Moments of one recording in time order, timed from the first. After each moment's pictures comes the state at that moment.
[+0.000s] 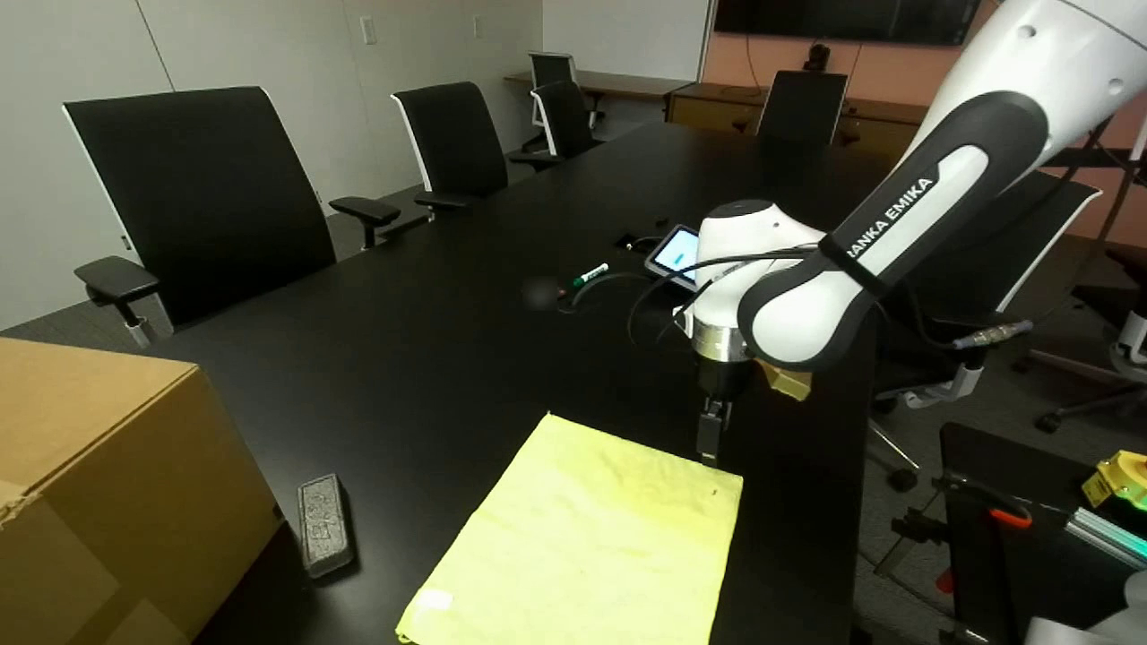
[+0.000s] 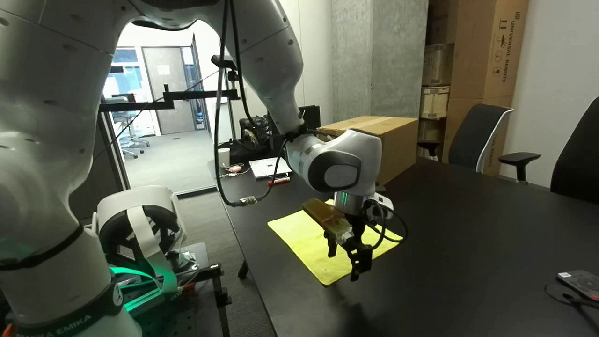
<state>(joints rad) -0.01 0.48 0.02 -2.22 0.03 2.57 -0.13</state>
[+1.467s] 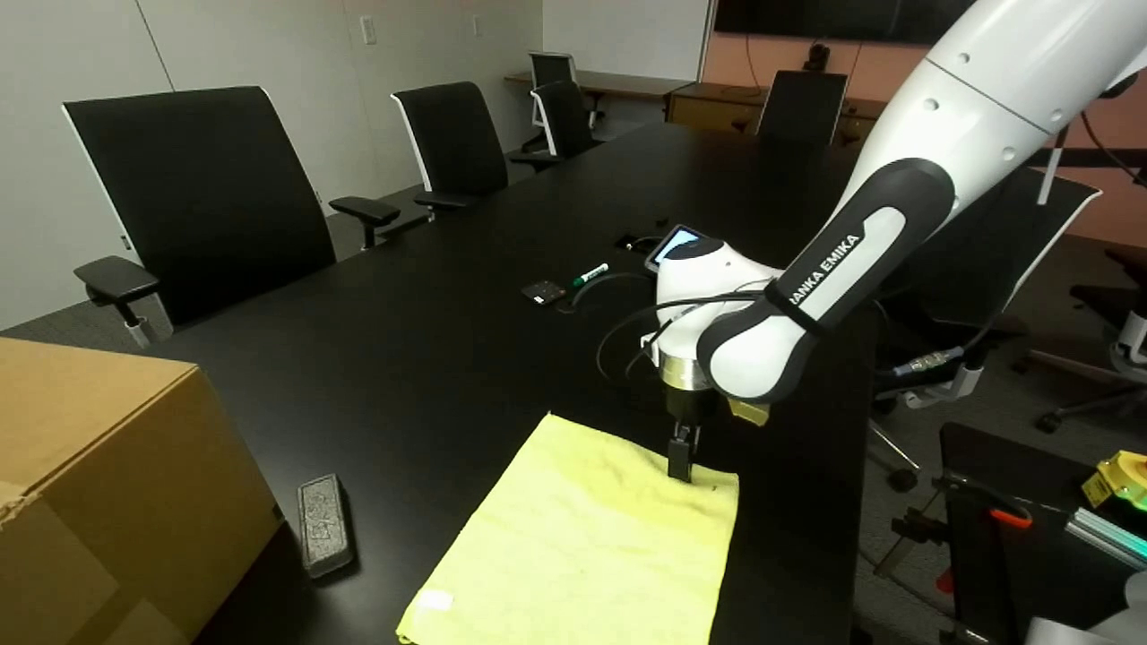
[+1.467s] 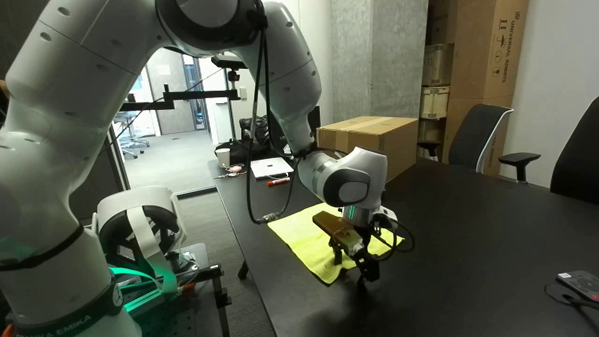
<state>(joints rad) 0.00 0.65 0.04 -2.06 -0.02 2.56 -0.11</state>
